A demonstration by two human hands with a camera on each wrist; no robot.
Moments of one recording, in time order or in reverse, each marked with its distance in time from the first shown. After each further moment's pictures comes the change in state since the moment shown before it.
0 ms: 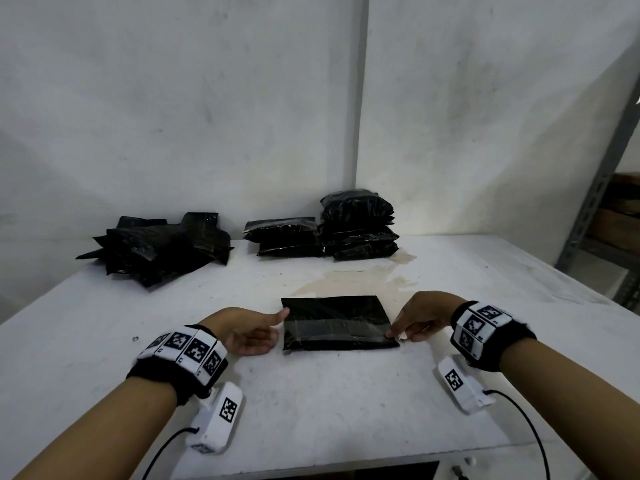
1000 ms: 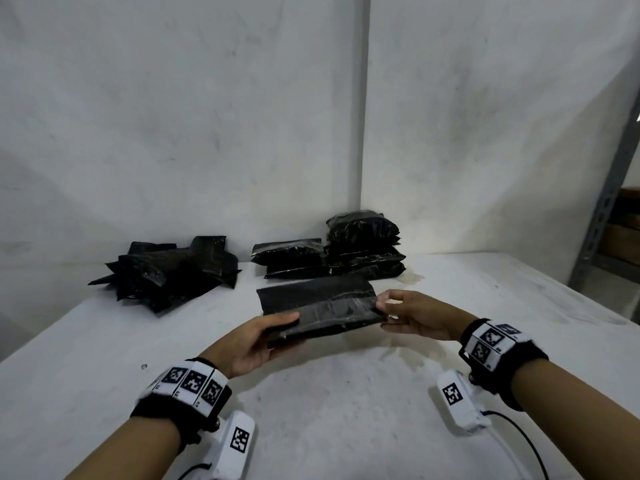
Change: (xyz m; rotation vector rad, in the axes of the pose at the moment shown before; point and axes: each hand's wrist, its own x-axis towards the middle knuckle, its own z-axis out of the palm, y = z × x) left_hand -0.013 0.008 0.003 -0.512 -0.305 0.339; right_hand -0.005 -0.023 -0.001 0.758 -0.244 -0.441
